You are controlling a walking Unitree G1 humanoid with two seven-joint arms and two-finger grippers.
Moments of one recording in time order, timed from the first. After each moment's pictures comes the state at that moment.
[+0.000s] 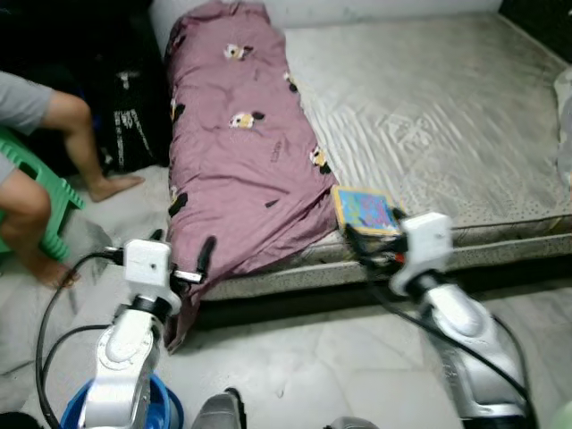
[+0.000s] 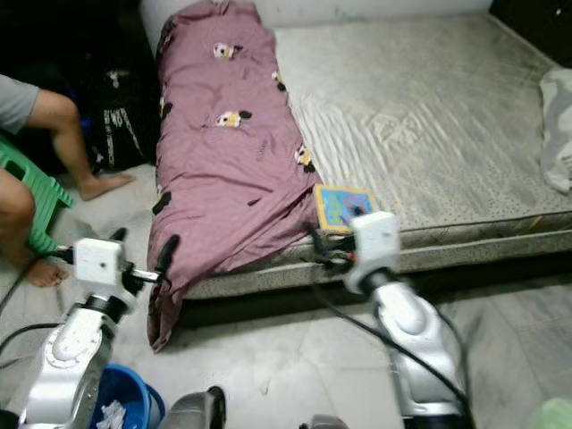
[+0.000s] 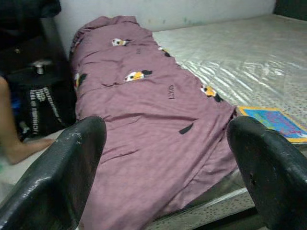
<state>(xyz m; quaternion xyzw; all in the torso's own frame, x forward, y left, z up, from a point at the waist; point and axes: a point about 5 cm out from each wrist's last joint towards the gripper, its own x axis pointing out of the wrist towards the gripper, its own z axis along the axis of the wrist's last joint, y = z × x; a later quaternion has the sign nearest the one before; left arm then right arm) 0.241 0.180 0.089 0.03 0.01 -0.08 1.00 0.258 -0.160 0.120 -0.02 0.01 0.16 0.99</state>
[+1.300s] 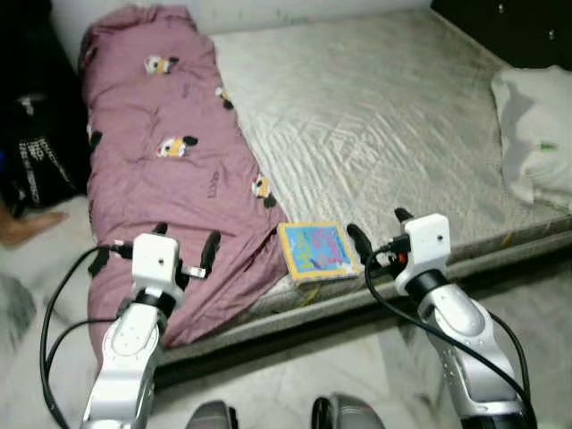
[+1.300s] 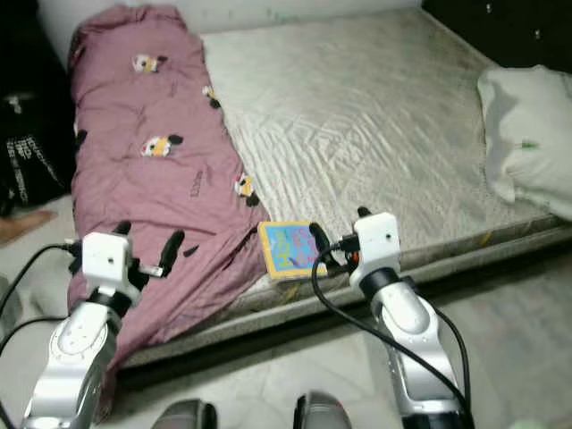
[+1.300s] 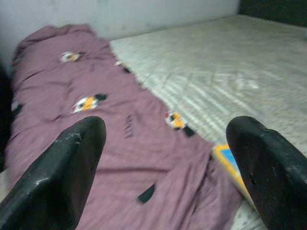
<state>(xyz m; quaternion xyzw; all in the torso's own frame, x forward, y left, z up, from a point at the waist) 0.243 0.176 0.090 0.06 0.01 -0.08 1.00 0.260 -0.157 0.117 -0.04 0.01 0.16 0.99</state>
